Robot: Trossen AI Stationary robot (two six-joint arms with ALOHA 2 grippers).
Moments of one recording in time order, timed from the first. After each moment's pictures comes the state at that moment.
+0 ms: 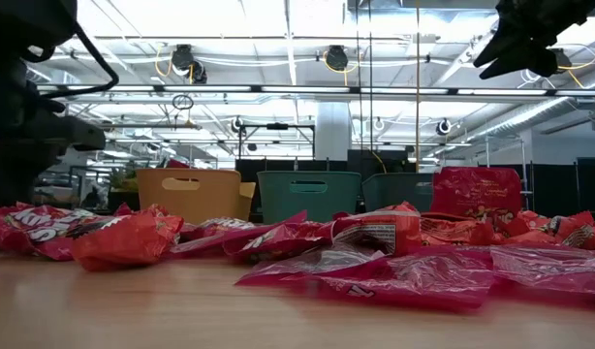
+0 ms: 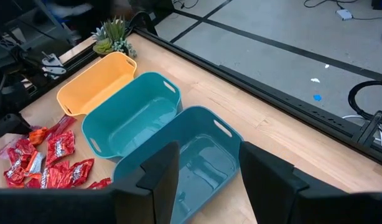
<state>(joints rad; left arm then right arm) -0.53 1.40 0.60 -0.69 0.00 -2.16 -0.85 0.58 0.90 -0.86 -0.24 0.17</state>
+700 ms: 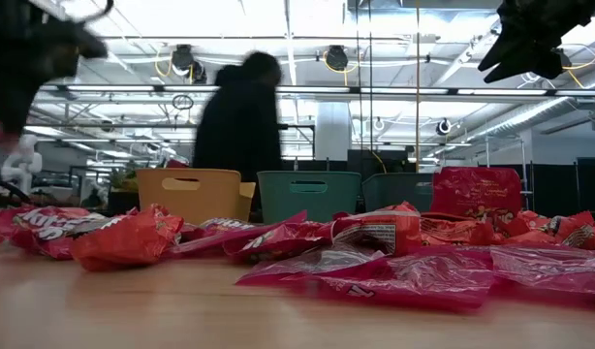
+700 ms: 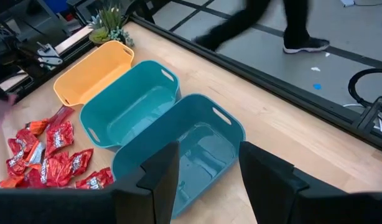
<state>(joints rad) -0.53 1.10 0.82 -1.14 -0.15 -2.08 -0.85 0.58 0.90 -0.90 -0.24 0.17</state>
